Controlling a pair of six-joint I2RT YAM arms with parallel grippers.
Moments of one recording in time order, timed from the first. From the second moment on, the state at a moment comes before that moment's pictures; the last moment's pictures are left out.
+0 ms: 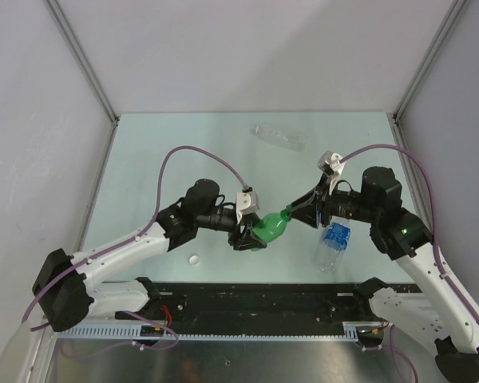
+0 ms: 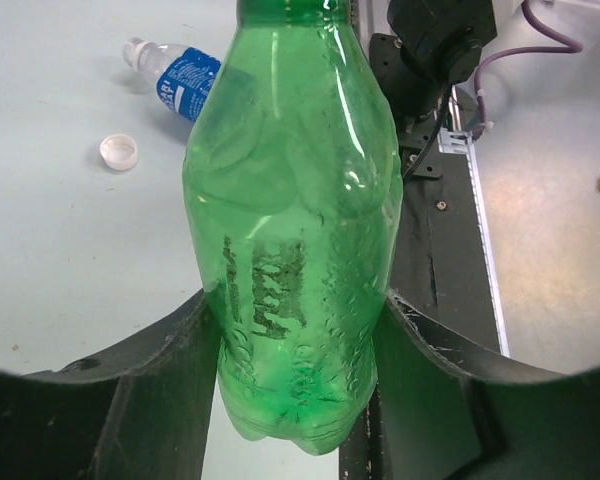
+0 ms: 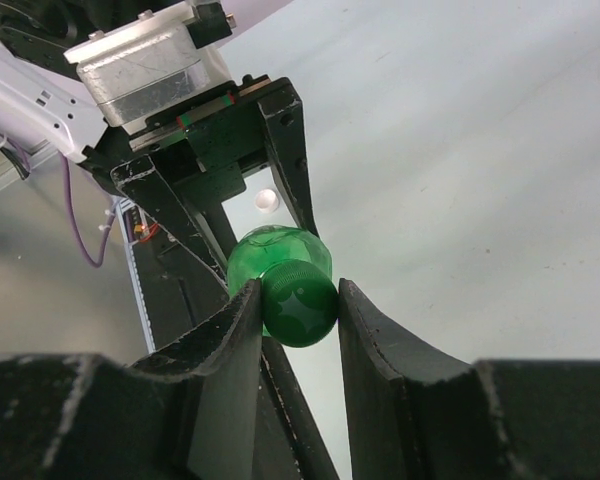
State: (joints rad) left arm -0.83 1.17 0.78 -0.01 0.74 0.09; right arm 0.50 0.80 0.97 -0.44 -0.68 0.12
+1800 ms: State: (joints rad) left arm -0.74 1.18 0.87 -0.19 0.92 0.25; right arm 0.69 0.91 1.08 -0.48 -0.57 -0.06
